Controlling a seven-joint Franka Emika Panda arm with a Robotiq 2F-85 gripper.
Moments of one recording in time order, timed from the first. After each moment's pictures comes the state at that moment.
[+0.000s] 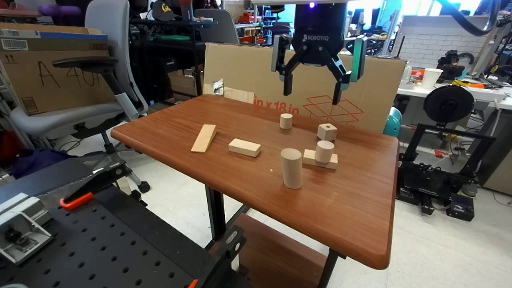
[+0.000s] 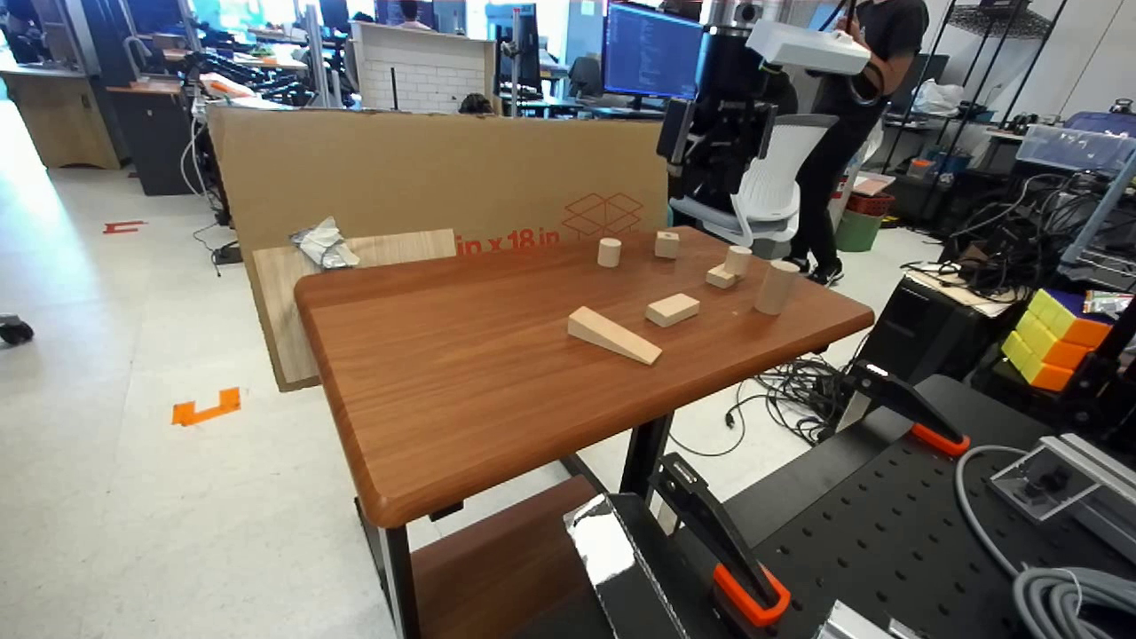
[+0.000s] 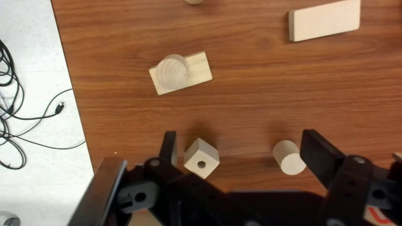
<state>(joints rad) -0.07 0.40 -0.10 -2.01 0.01 2.45 -0.17</state>
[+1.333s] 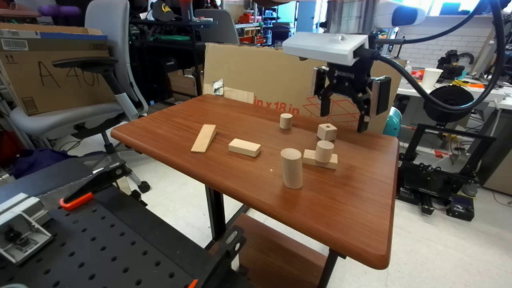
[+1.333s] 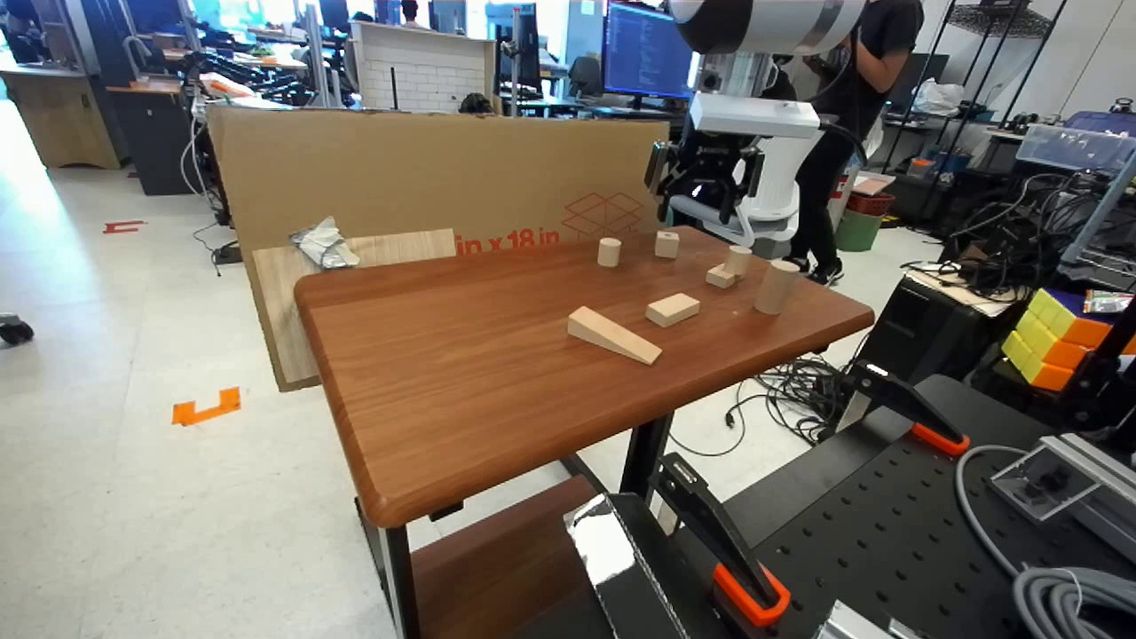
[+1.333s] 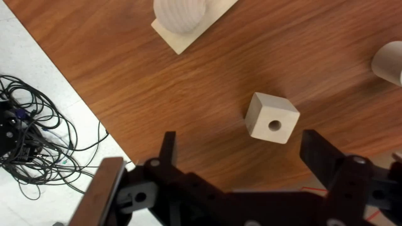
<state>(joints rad) -0.08 0.64 -0.14 -1.81 0.01 2.58 0.23</state>
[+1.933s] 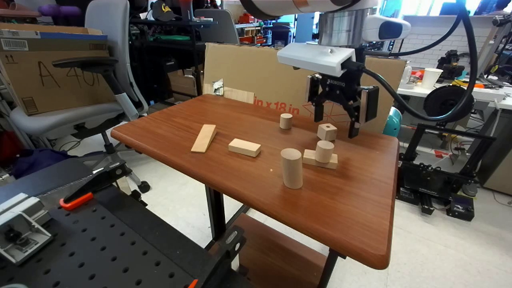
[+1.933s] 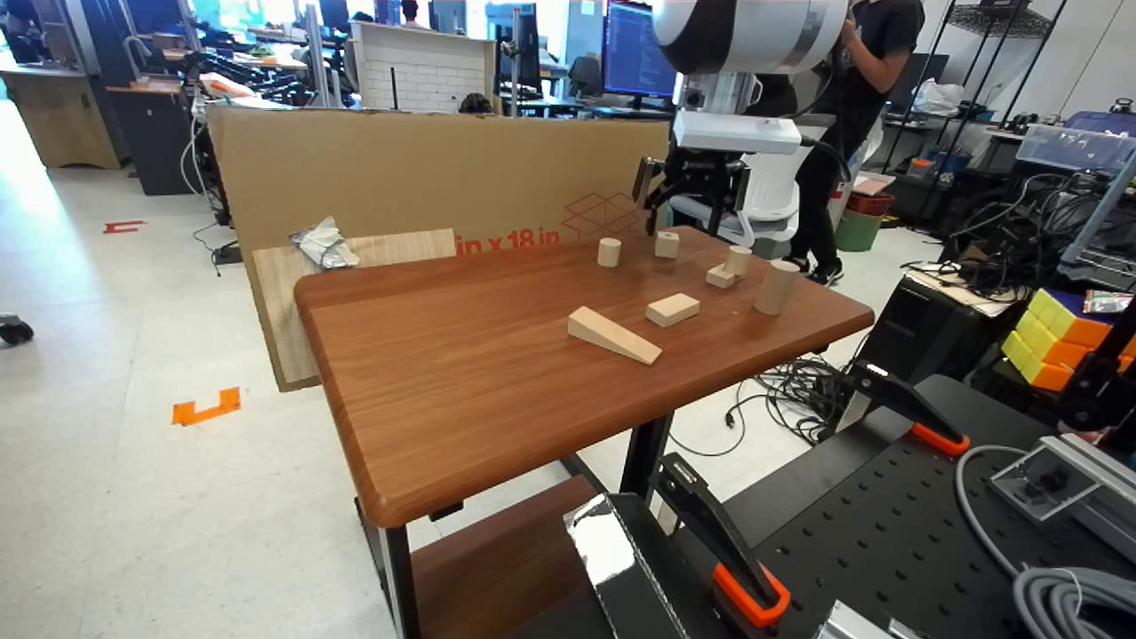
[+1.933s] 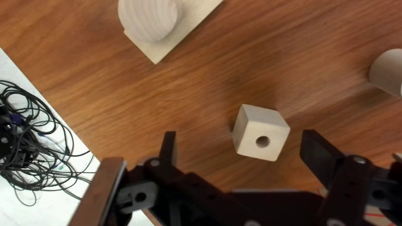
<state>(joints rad) -0.07 0.69 -0.14 -1.78 0.01 2.58 0.25</state>
